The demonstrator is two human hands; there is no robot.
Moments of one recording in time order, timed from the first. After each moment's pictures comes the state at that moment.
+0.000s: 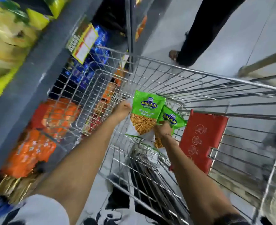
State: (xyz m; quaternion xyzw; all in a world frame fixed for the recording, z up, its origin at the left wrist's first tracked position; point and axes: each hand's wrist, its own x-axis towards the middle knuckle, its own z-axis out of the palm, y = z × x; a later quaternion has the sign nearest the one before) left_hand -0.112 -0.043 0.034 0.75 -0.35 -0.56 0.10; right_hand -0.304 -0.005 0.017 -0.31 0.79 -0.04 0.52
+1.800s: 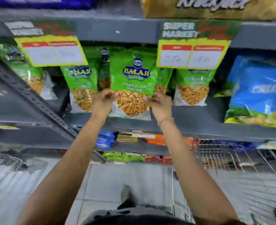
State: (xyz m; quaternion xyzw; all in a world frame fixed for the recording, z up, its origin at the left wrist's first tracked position) left_hand 0.167 0.412 0.324 0.81 0.01 0.02 0.59; right_hand 0.124 0.224 0.316 -0.74 0.12 -0.14 0.65
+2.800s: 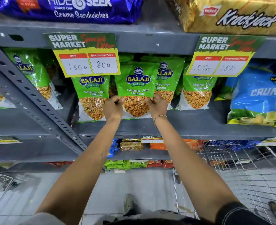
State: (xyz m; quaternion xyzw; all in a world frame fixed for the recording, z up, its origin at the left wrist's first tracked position) left_hand 0.200 0.422 0.304 0.87 0.04 0.03 0.49; right_hand 0.162 0.275 0.308 -0.79 0.22 -0.17 0.55
